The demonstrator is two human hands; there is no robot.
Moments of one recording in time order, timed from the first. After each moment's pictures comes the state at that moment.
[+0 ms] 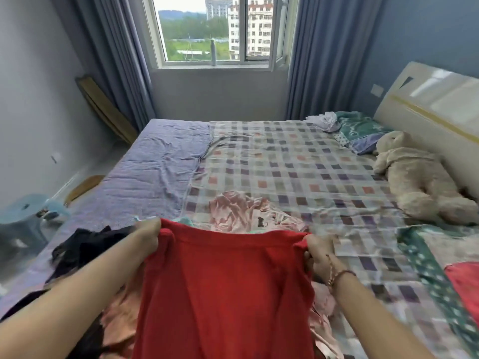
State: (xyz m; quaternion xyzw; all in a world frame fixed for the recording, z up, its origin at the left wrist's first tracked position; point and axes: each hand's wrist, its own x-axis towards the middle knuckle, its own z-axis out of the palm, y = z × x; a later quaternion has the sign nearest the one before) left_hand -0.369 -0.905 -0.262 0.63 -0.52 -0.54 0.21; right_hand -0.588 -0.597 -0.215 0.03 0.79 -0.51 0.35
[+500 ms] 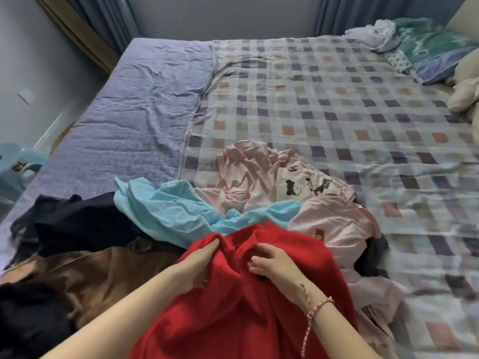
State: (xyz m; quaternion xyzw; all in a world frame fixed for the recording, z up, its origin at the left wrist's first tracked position) left_hand -0.419 -0.864 -0.403 0.58 -0.44 -0.68 -0.09; right_hand -0.545 -0.732 -0.399 -0.12 0.66 -0.49 0.56
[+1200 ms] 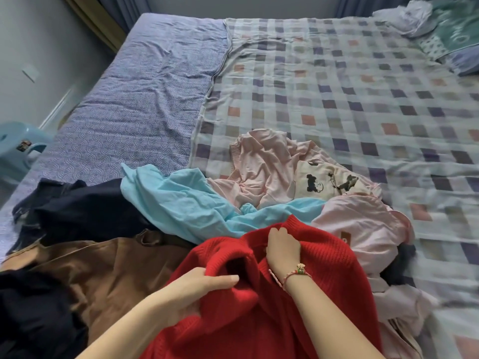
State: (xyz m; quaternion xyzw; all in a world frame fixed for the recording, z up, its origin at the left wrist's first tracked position) left_hand -0.372 -0.863 -0.373 0.47 -0.46 -0.73 -0.16; right_hand -0.549 -0.798 -0.440 -0.38 0.90 0.02 0.22
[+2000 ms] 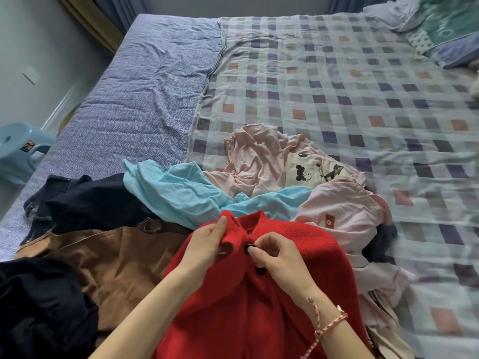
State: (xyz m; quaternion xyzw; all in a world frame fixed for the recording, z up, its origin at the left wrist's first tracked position) left_hand -0.408 -0.837 -0.345 0.49 -0.53 -0.68 0.12; right_hand -0.508 -0.723 -0.363 -0.24 0.70 -0.52 0.42
